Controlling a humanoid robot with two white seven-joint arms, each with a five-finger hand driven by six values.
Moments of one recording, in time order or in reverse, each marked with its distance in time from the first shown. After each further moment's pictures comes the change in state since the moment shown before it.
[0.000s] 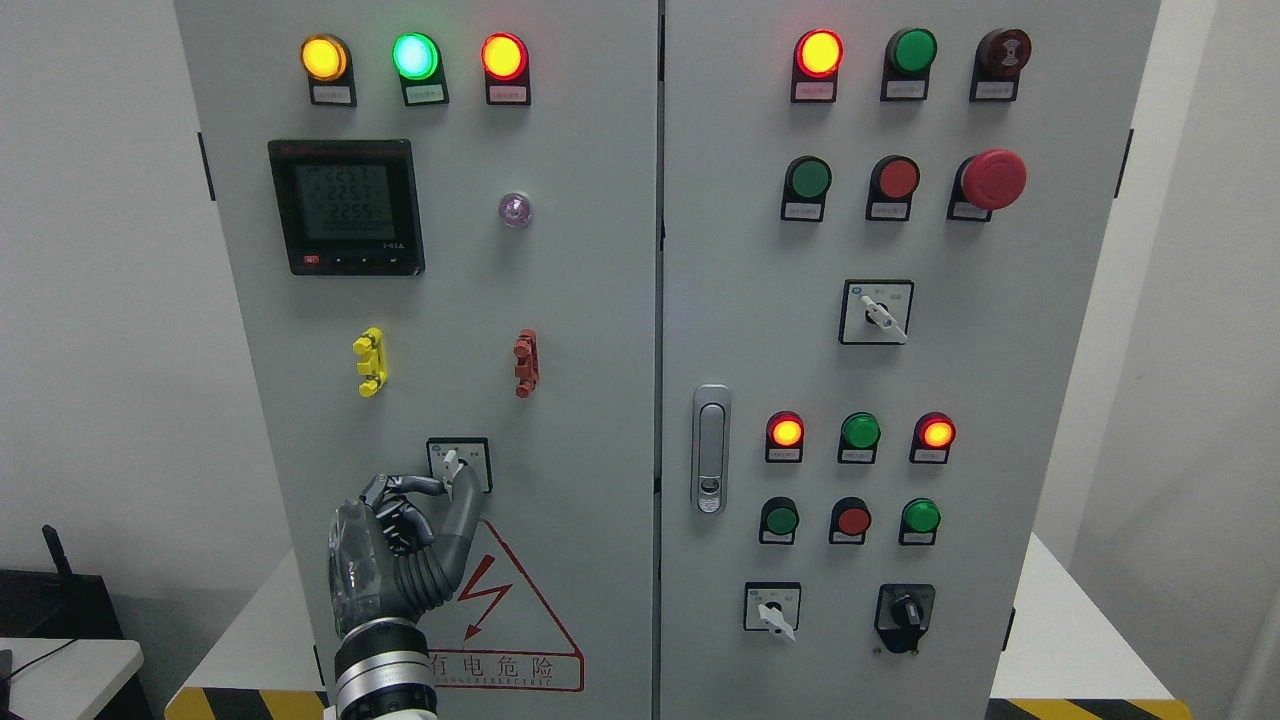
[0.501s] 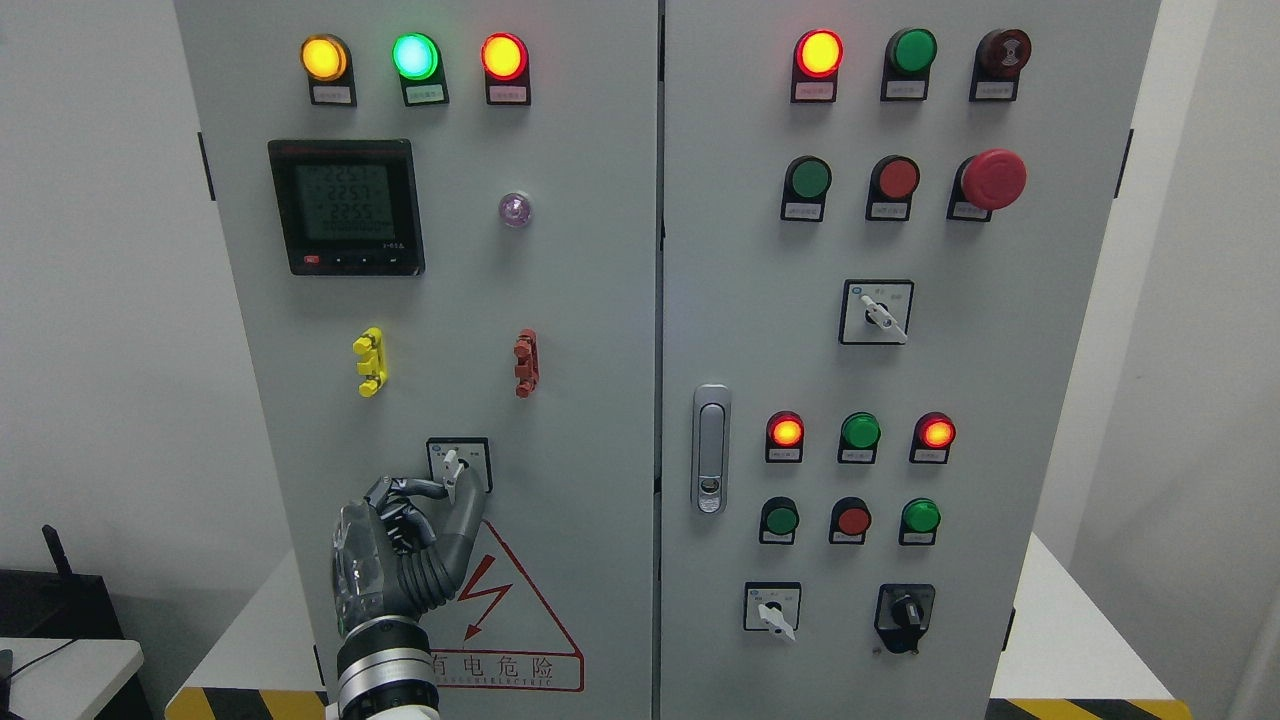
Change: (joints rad) left arm -0.010 0.000 -0.002 0.000 0.000 0.031 -0.003; right arm 0.000 0.000 0.000 0.000 0.000 0.000 0.000
